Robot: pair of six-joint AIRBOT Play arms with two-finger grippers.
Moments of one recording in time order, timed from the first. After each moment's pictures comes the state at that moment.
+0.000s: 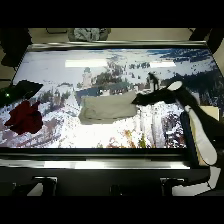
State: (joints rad) left arm 0.20 -0.91 1.07 0.77 -0.95 -1.33; right arm 0.00 -1.66 1.37 -0.69 1.12 1.08
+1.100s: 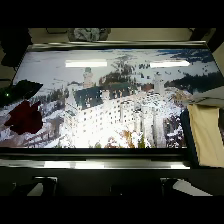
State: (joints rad) left arm 0.20 -0.91 1.07 0.77 -0.95 -1.33; right arm -0.90 -1.35 1.86 -0.85 1.61 1.29
